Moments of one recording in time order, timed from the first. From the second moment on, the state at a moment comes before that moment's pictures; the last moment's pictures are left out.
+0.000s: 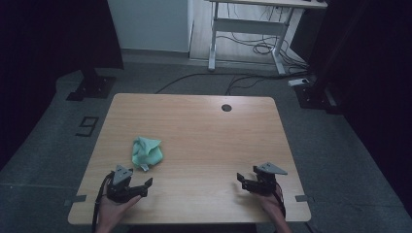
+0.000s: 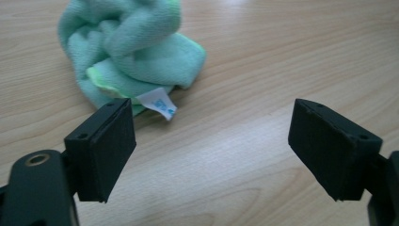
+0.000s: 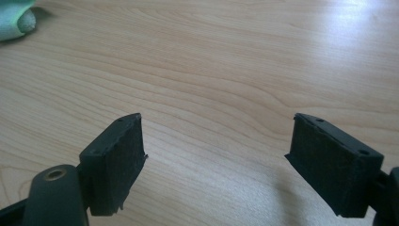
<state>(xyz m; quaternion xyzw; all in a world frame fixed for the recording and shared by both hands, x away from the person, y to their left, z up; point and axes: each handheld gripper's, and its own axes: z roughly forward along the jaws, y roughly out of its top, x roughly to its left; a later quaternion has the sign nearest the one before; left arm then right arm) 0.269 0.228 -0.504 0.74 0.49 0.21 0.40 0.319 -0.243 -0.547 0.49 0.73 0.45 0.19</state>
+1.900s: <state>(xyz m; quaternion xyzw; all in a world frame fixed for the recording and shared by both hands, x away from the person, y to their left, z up) 0.319 0.235 -0.504 0.74 0.50 0.24 0.38 0.313 -0.233 -0.548 0.48 0.73 0.45 0.18</state>
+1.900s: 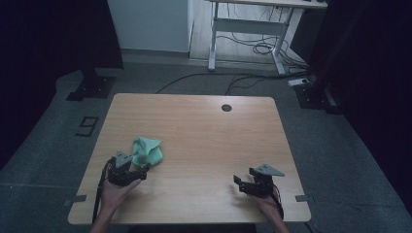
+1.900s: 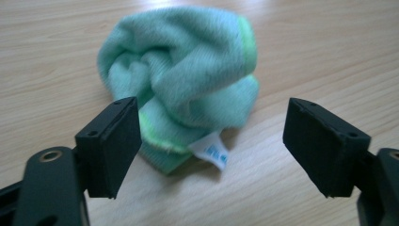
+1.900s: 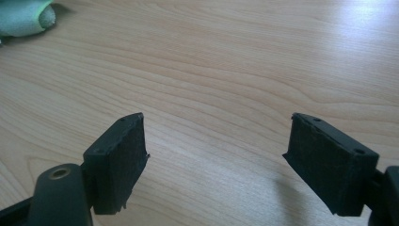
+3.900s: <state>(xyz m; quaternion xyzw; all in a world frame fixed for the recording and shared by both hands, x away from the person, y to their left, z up) 0.359 0.222 -0.530 0.76 0.49 0.22 0.36 0.303 -0.253 -0.551 0.51 0.71 0.45 0.19</state>
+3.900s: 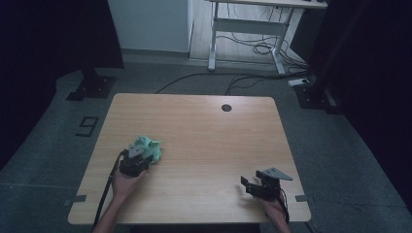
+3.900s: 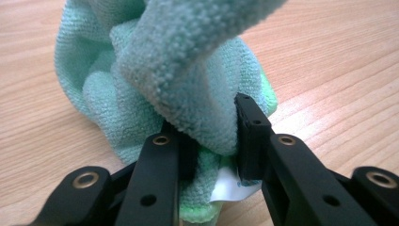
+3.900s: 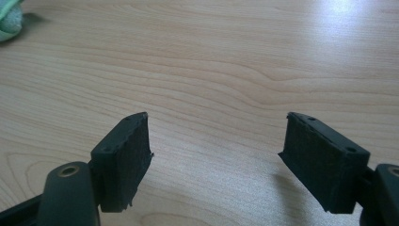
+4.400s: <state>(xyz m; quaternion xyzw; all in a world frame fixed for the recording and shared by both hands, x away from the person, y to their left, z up) 0.346 0.225 -0.504 0.75 0.47 0.24 0.39 0.302 -0.255 -0.550 0.51 0.71 0.45 0.19</state>
